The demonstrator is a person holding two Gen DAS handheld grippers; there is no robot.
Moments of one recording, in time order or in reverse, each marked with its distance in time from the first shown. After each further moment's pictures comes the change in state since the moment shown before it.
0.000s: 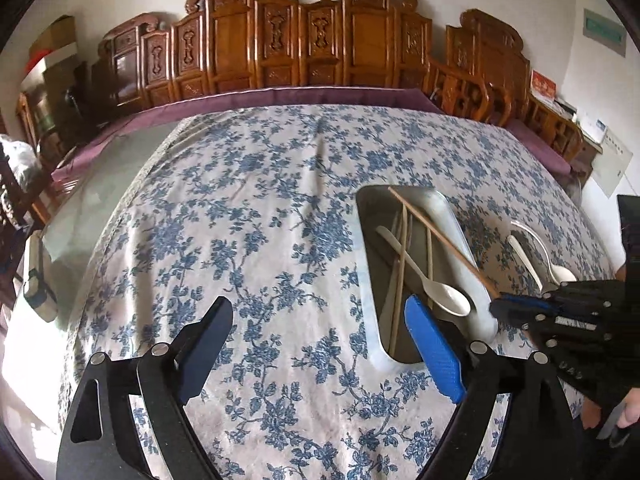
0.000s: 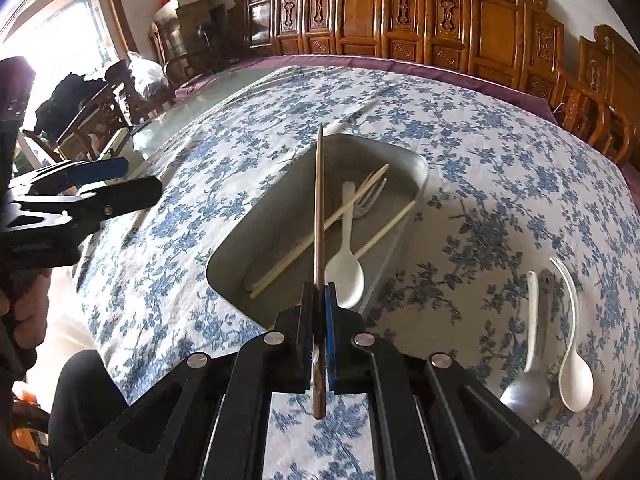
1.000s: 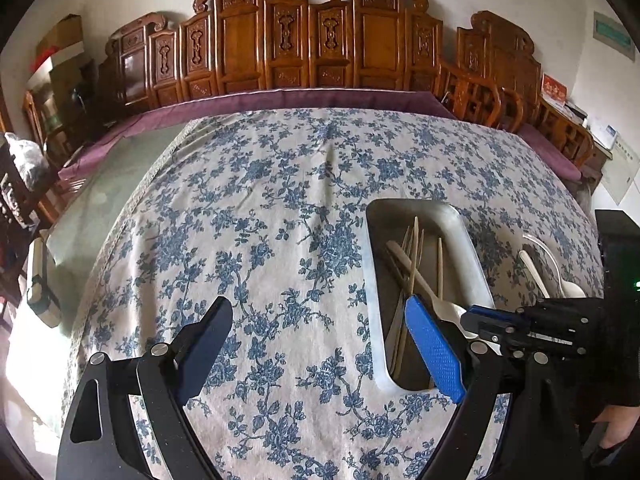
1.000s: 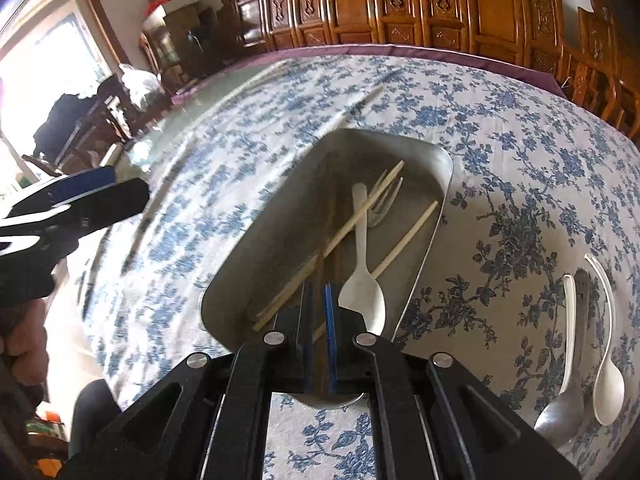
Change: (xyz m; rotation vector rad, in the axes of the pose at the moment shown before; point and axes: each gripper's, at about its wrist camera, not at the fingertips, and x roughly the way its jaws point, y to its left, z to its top) left arm 0.010 -0.003 0.016 -0.012 0.001 0.036; right arm 0.028 -0.007 0.016 0.083 0.014 0.069
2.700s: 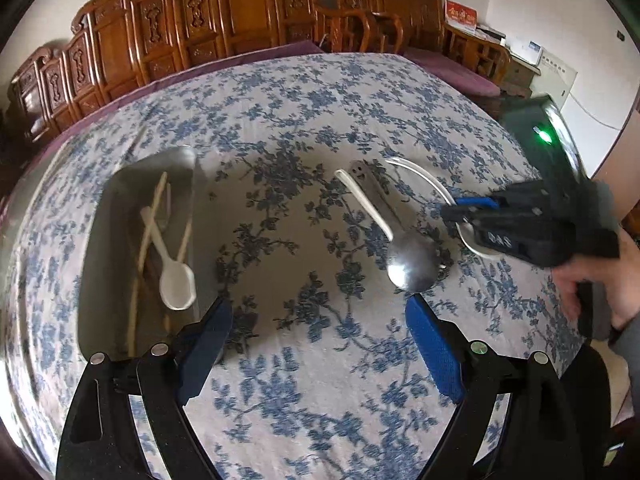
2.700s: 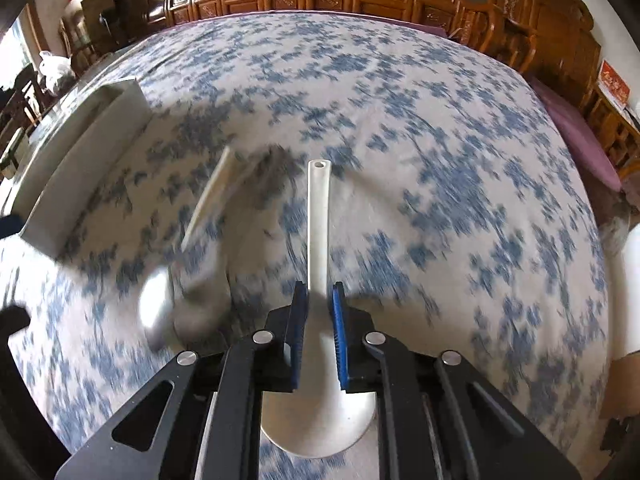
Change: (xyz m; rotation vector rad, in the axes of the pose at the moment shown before) left arm 0.030 -0.227 -0.050 0.239 0.128 -0.203; right arm -0.065 -0.229 -0.087 0.069 0.120 -0.318
